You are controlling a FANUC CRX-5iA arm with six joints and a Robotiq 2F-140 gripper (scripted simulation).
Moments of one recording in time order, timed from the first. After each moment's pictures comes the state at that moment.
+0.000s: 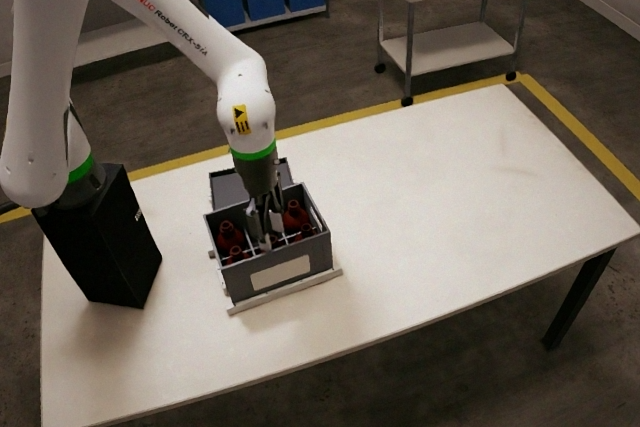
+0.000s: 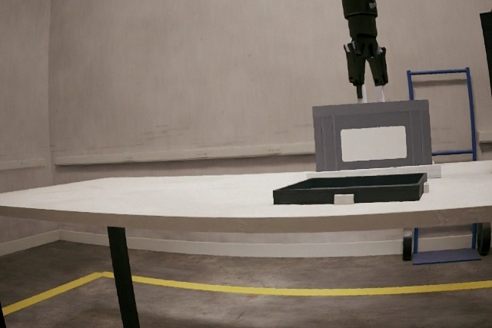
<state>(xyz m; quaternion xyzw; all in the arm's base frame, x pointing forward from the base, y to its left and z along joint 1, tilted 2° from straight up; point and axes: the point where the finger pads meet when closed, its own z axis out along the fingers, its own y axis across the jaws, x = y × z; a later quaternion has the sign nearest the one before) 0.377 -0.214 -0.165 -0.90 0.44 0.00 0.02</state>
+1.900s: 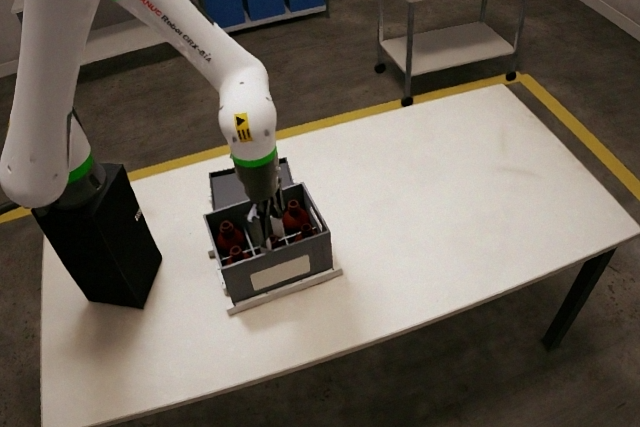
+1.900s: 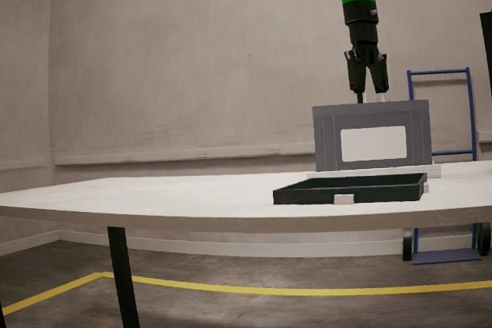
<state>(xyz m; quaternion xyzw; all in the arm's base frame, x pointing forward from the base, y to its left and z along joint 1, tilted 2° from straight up) 0.378 -0.213 -0.183 -0.90 0.44 0.00 0.02</state>
